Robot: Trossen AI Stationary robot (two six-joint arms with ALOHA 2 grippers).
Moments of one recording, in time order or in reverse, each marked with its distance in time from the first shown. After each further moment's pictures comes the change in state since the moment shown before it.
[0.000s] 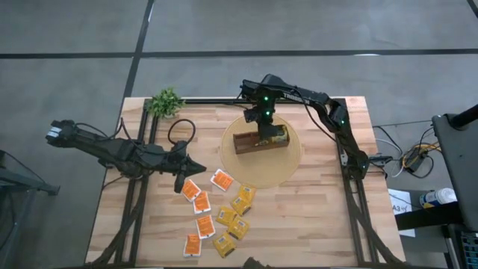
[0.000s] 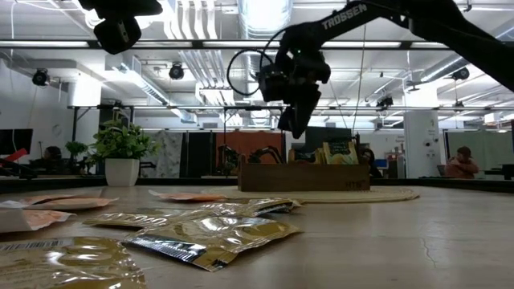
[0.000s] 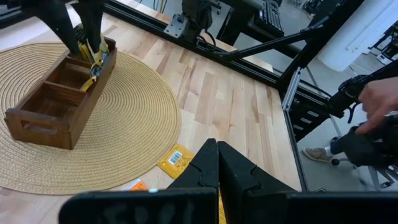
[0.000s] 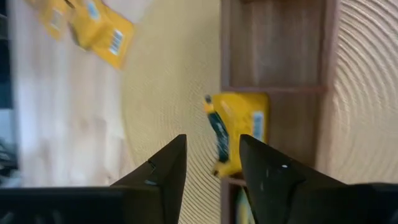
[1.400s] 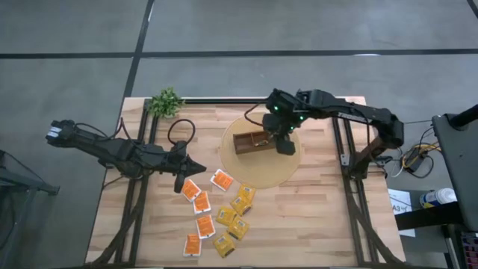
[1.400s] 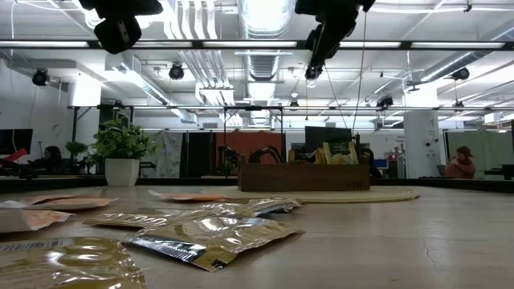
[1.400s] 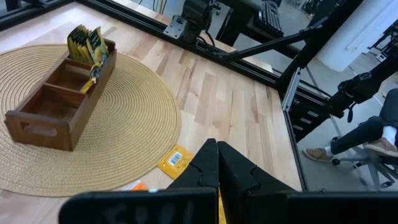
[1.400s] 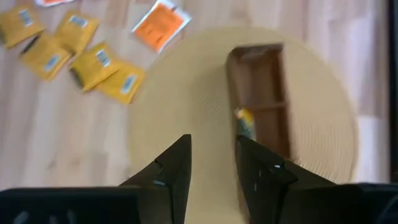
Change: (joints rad) left arm 0.000 0.000 0.000 0.004 0.000 0.006; right arm 0.247 -0.637 -0.454 0.396 0.301 0.338
